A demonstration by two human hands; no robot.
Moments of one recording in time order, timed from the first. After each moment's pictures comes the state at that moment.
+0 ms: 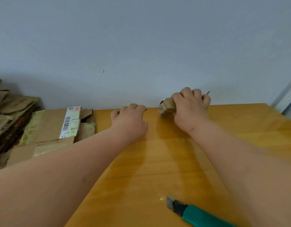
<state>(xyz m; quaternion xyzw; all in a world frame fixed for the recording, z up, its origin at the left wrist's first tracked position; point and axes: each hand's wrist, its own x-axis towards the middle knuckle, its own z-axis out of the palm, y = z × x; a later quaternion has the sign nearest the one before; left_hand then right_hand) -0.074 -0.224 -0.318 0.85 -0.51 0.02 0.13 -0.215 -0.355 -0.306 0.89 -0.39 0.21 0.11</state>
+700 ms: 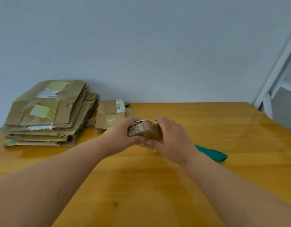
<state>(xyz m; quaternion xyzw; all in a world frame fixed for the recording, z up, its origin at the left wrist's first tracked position) -0.143 0.048 -0.253 0.76 -0.52 -0.19 0.34 -0.306 -0.079 -0.274 0.93 -0.20 0.26 -0.14</state>
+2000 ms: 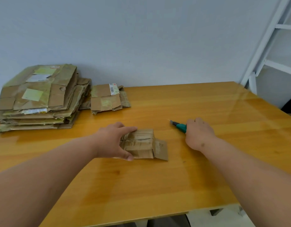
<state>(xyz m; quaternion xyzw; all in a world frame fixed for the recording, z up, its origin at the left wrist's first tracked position) -0.153 0.095 -0.289 0.78 -0.60 -0.17 0.02 -0.377 -0.084 -0.304 0.85 -0.52 -0.03 -0.06</state>
